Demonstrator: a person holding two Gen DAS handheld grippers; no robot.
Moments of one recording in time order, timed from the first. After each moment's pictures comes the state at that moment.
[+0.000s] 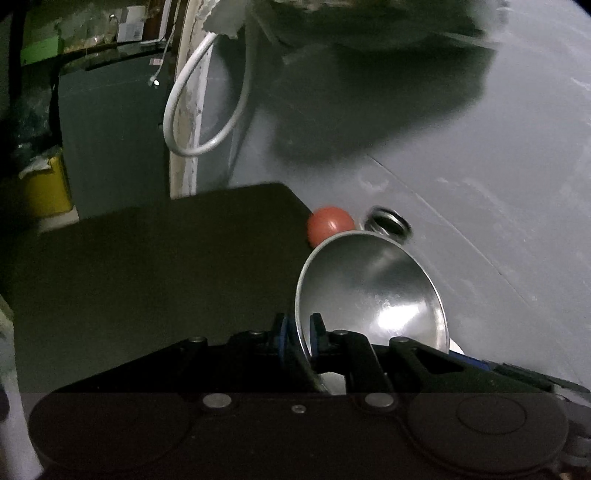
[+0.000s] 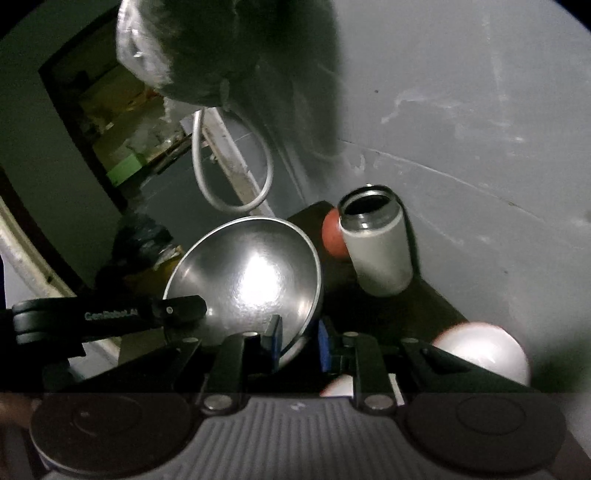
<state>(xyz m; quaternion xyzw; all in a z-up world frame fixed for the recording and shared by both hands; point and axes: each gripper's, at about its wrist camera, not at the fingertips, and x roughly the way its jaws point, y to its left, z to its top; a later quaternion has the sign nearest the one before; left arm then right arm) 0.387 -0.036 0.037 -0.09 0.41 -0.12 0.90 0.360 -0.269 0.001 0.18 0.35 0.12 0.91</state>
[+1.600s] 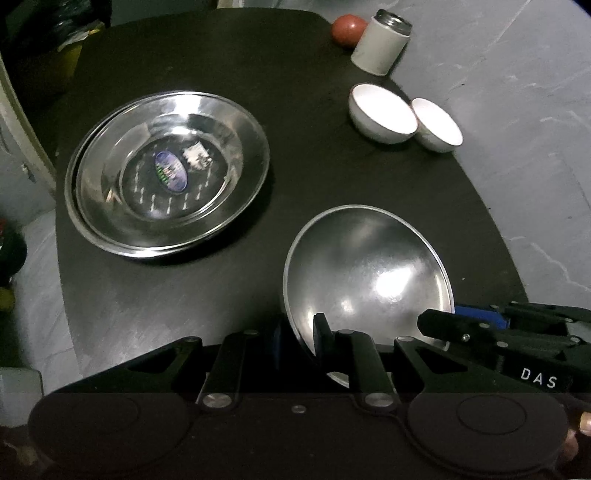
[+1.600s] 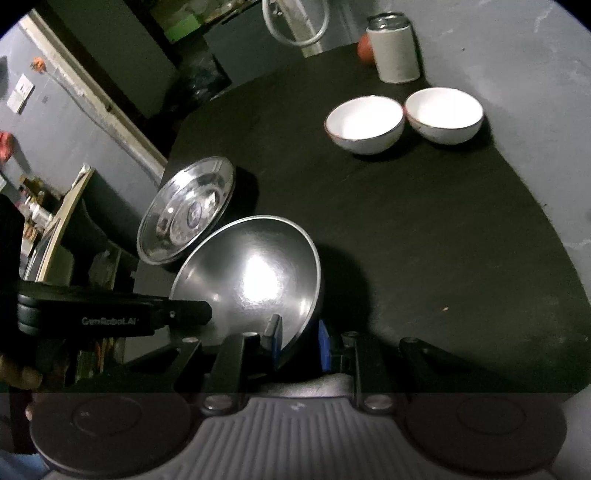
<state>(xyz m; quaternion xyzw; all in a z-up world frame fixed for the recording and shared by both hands) 0.179 -0.051 -0.028 -0.10 0.57 -0.07 0.81 0.171 -0.306 -0.028 0.09 0.52 0.24 0.81</state>
